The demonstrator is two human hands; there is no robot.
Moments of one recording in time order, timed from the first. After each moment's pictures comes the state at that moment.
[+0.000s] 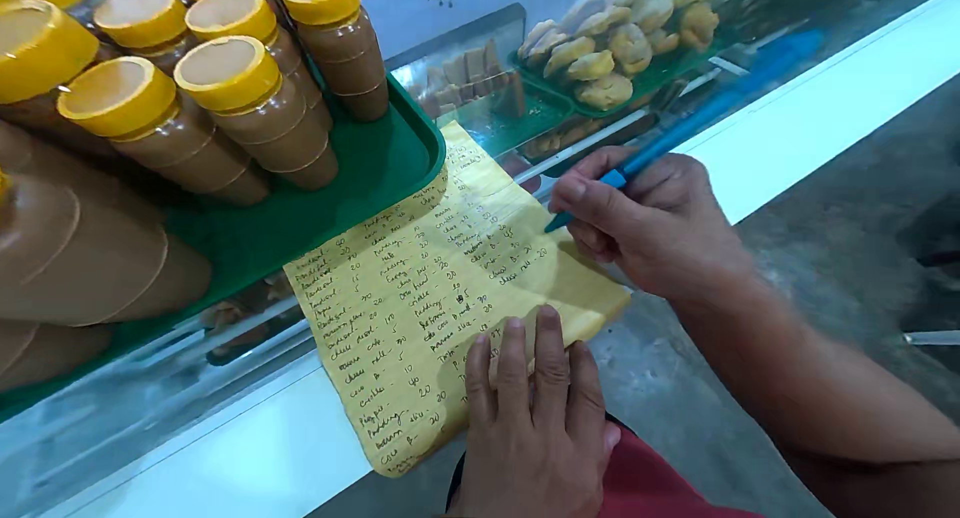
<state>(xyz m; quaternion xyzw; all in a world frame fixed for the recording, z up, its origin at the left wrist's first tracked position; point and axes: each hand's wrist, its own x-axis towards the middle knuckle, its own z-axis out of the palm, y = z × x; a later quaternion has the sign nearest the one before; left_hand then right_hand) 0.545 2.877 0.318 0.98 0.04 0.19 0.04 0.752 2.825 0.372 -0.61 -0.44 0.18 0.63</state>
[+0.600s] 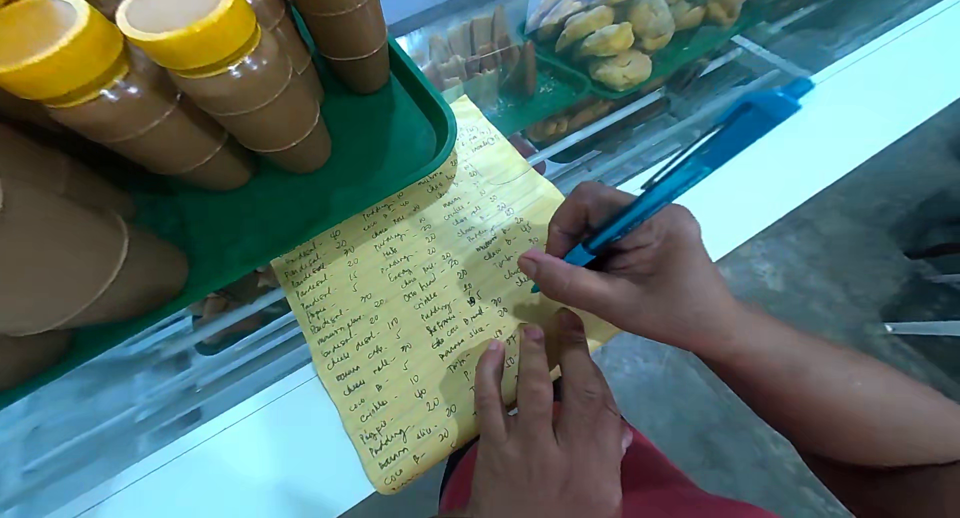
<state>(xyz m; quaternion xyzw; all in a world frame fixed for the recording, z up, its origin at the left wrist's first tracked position) 0.548 2.877 0.310 0.97 0.05 0.22 0.02 0.732 2.838 0.356 -0.64 -0.55 0.09 0.53</state>
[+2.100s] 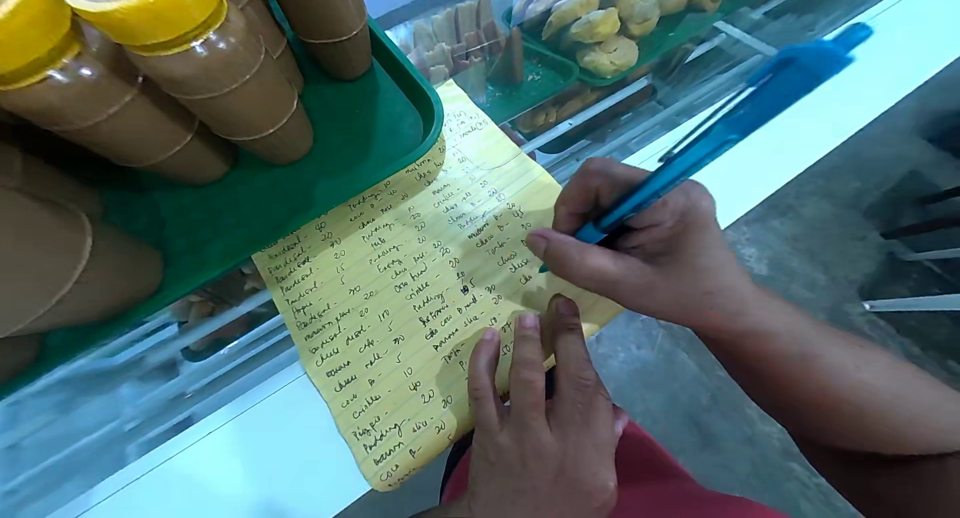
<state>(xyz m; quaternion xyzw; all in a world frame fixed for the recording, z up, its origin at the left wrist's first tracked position) 0.546 2.879 0.304 0.97 0.05 0.24 0.04 0.734 2.832 0.357 -0.65 -0.56 0.06 0.51</state>
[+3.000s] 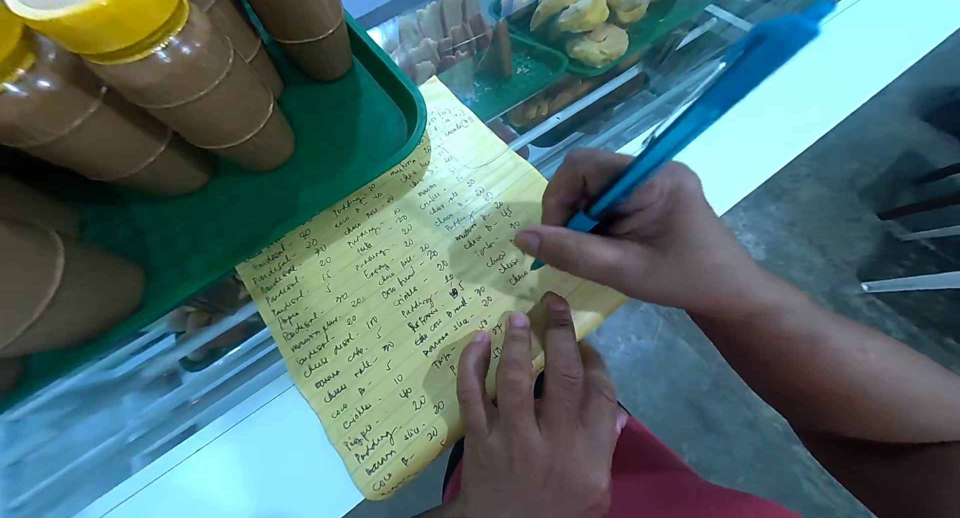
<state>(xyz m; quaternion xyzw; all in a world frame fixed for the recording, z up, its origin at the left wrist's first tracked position) 0.547 2.882 0.308 0.97 0.04 0.23 0.04 0.742 2.829 0.360 -0.64 -0.55 0.11 0.53</state>
